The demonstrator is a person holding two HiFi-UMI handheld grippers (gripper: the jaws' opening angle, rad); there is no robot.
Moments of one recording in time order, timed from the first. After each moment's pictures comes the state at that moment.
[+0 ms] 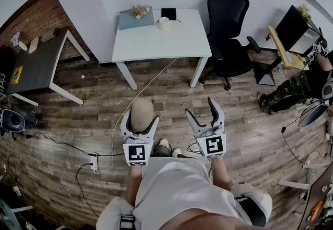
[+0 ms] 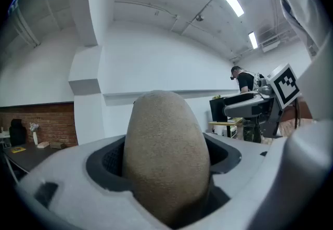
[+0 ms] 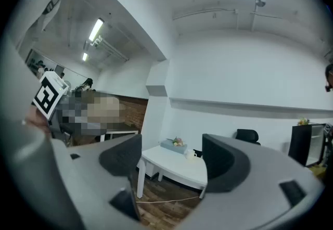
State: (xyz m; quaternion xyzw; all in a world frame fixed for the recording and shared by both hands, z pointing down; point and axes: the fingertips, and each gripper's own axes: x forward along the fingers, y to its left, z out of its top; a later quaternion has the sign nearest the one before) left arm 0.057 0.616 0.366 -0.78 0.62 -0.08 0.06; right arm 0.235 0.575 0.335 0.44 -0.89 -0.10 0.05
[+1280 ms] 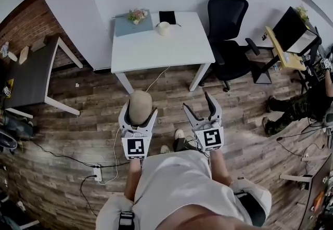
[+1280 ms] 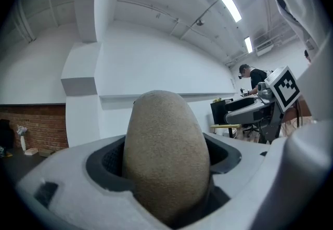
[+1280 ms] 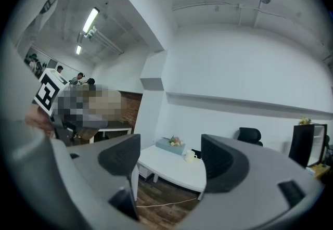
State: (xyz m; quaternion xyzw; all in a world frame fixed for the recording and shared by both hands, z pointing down) left arm -0.036 0.512 0.358 -0.80 0.59 -0.06 0.09; right arm 0.142 0.485 0.346 0.46 -0.88 -0.09 0.07
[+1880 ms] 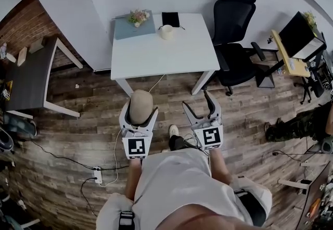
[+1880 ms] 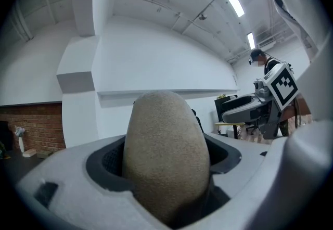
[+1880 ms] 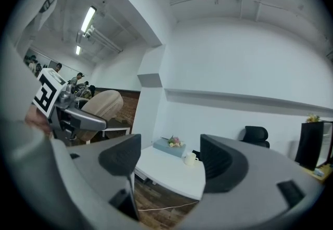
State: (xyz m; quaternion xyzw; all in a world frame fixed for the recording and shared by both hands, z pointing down) left arm -0.050 0.422 0.368 -0.79 0.60 -0.08 0.08; right arm 0.122 0.388 0.355 0.46 -0.88 -0.08 0.07
